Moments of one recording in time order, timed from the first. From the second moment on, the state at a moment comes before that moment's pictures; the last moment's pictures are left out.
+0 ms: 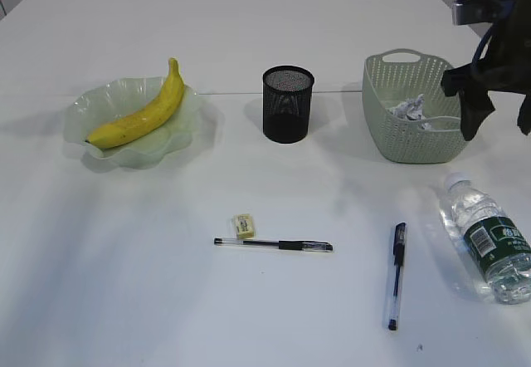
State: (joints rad) left arm 0.17 1.91 -1.78 0.67 1.06 -0.52; right arm 0.09 1.82 -1.56 -0.15 1.24 0.17
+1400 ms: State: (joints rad) left arm 0.17 1.91 -1.78 0.70 1.07 -0.51; right arm 0.09 2.06 -1.48 -0.20 1.22 0.19
